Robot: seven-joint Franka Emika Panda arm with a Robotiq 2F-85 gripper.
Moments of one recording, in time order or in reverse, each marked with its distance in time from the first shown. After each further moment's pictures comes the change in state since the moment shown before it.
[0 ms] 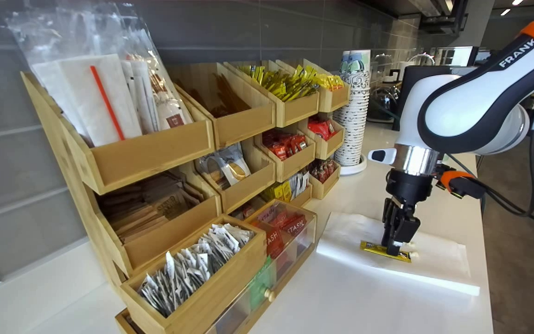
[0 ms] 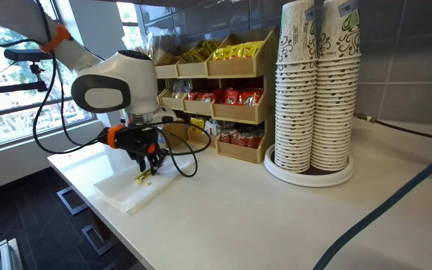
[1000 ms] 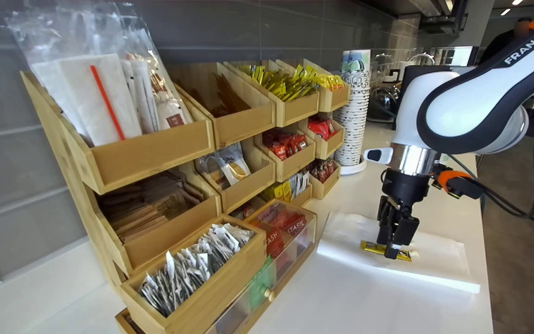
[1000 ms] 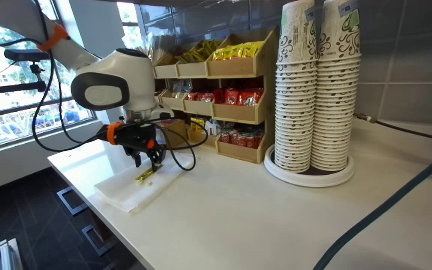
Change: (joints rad) arm -0.004 -0.003 0.043 0.011 -0.008 0.001 0.009
